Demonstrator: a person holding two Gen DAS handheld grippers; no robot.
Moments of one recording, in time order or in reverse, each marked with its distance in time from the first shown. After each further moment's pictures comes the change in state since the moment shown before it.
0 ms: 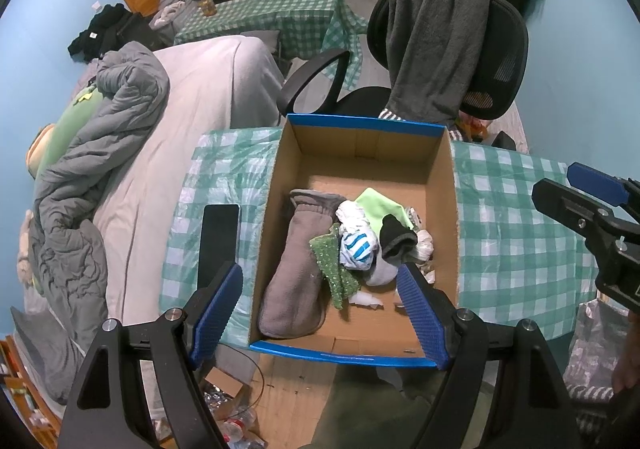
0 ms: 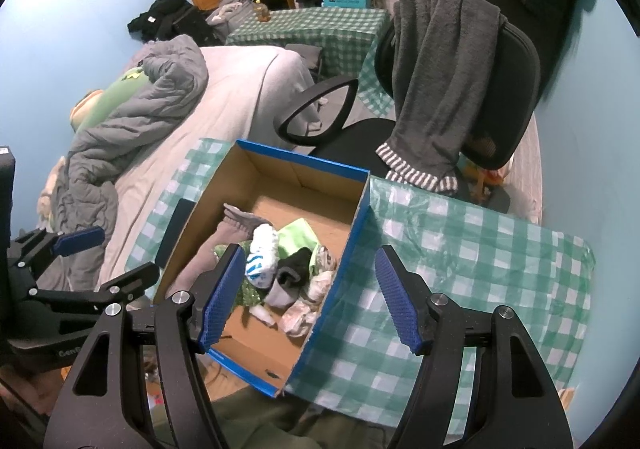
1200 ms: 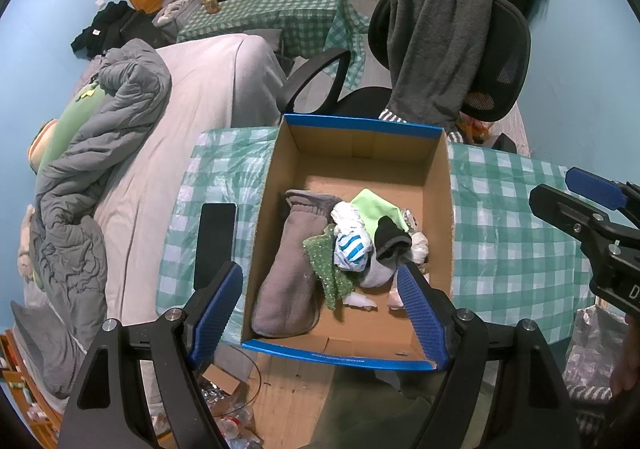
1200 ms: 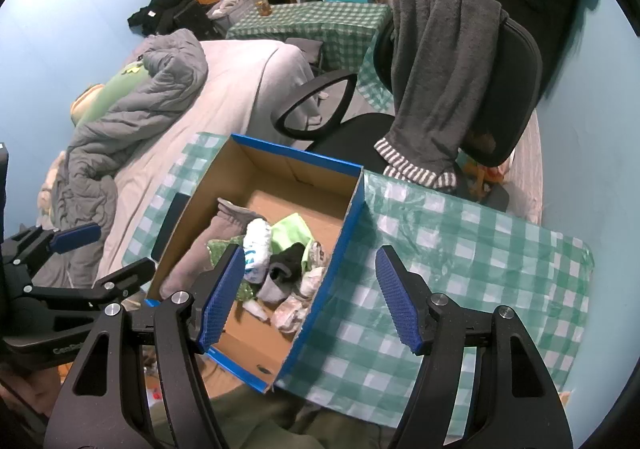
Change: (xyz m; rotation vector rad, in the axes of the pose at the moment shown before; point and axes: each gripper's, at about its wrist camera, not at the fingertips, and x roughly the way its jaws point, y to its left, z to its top) left arm 0.001 -0.003 -0.001 -0.012 0.003 0.004; right arm 0.000 -0.008 -0.004 0.005 0.010 0.000
